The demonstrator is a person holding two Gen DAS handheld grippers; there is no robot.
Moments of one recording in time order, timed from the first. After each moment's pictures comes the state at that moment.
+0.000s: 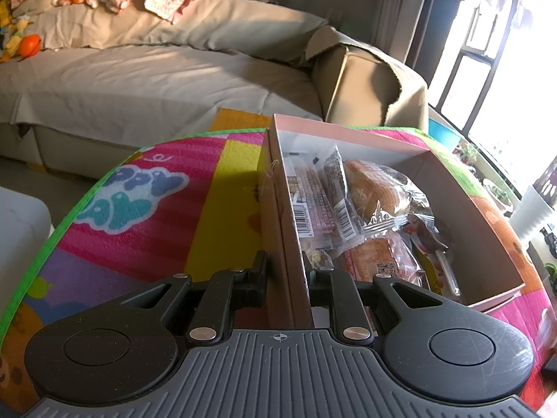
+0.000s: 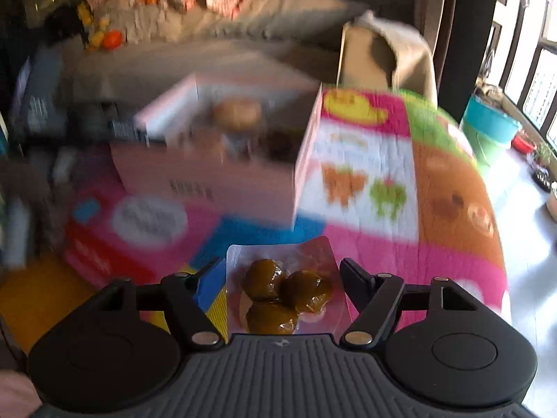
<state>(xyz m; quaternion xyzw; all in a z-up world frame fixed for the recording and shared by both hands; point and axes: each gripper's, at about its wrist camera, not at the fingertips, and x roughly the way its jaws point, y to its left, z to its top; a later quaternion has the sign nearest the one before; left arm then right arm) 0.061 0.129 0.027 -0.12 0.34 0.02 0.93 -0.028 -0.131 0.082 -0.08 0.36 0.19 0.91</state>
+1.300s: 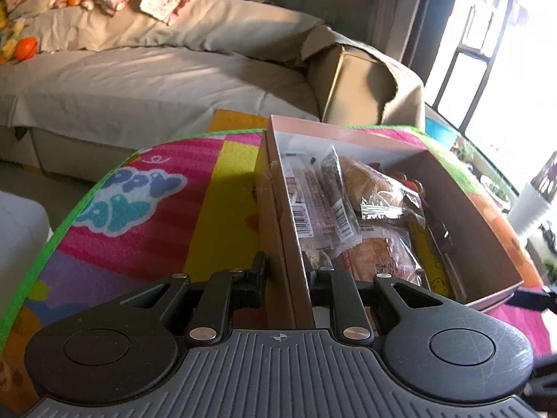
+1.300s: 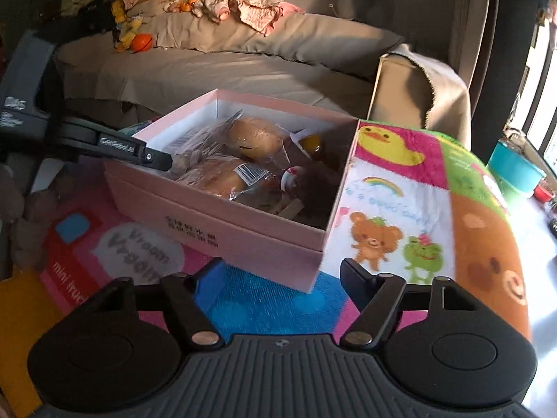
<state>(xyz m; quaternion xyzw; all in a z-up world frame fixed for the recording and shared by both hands) 0.065 0.126 0.029 -0.11 0.35 0.01 0.93 0.013 -0.099 0.037 -0.12 0.33 0.24 0.90</state>
